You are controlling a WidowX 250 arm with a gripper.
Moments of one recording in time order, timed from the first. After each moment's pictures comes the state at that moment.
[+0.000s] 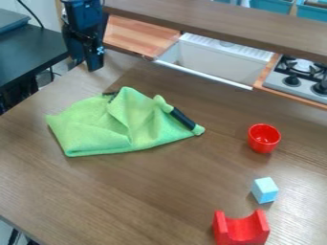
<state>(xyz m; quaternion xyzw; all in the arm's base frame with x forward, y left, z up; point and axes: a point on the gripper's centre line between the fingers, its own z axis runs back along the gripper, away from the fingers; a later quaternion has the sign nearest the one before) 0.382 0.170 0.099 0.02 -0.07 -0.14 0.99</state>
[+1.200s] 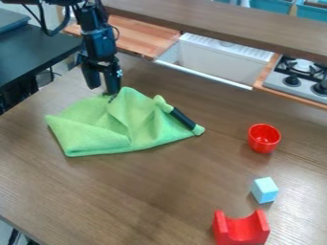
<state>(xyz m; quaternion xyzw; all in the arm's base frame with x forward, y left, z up) 0.413 0.167 0.030 -0.07 -0.02 -0.07 0.99</state>
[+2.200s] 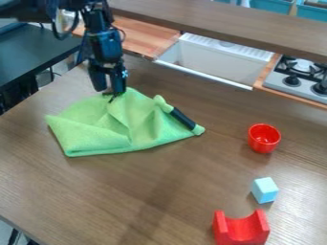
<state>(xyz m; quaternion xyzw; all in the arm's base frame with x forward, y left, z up) 0.421 0.157 0.021 -0.10 0.01 -0.09 0.99</state>
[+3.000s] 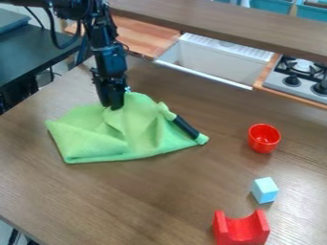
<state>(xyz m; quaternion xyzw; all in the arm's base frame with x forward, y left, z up) 0.401 0.137 0.006 -0.10 0.02 -0.11 0.99</state>
